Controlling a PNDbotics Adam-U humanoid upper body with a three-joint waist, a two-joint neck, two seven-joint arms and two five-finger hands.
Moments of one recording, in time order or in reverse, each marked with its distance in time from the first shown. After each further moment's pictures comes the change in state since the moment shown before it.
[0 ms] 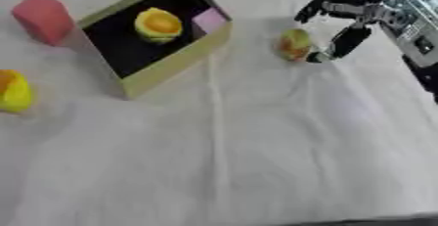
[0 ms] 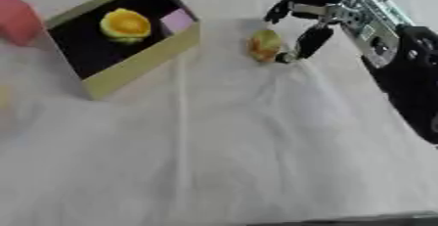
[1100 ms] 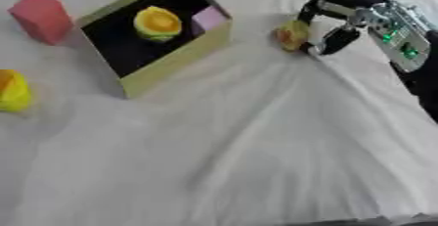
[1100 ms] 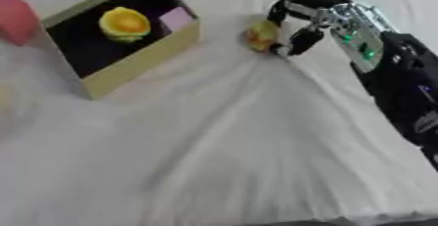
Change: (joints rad) left arm -0.002 -0.008 0.000 0.000 0.000 0.002 -0.005; right arm -0.003 0.042 -0.016 0.045 0.027 0.032 -0.135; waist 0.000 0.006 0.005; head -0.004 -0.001
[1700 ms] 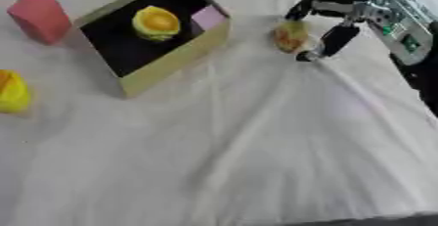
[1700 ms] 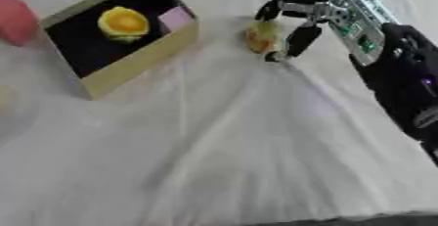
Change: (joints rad) left arm 0.000 0.000 0.000 0.000 0.000 0.002 -0.004; right arm -0.027 -0.006 -0.002 -0.052 -0.028 -0.014 0.189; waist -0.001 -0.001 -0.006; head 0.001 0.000
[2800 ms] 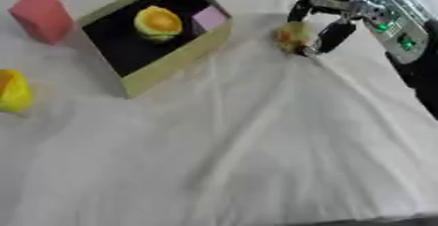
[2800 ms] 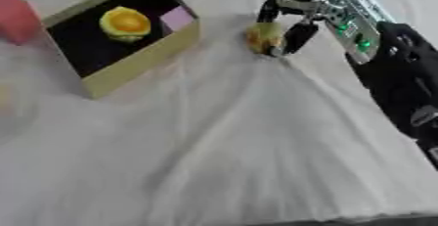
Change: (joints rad) left arm -0.002 0.000 0.000 0.000 0.000 0.002 -0.007; right arm -0.004 0.023 0.005 0.024 0.028 0.035 -0.068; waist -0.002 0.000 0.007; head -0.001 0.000
